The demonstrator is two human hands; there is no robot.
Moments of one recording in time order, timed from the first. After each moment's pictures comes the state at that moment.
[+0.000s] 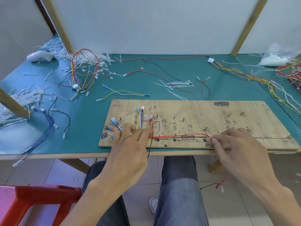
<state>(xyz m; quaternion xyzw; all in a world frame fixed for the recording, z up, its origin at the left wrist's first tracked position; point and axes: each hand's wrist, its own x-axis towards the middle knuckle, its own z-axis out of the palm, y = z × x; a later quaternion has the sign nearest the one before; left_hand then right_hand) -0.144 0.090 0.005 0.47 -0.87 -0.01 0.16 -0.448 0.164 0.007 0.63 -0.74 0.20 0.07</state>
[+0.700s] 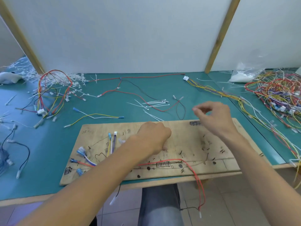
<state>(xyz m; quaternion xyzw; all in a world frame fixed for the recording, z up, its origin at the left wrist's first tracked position) -0.311 -0.021 0.049 0.34 -0.93 -0.01 -0.10 -0.540 0.015 0.041 0.53 -0.74 0.40 -0.08</state>
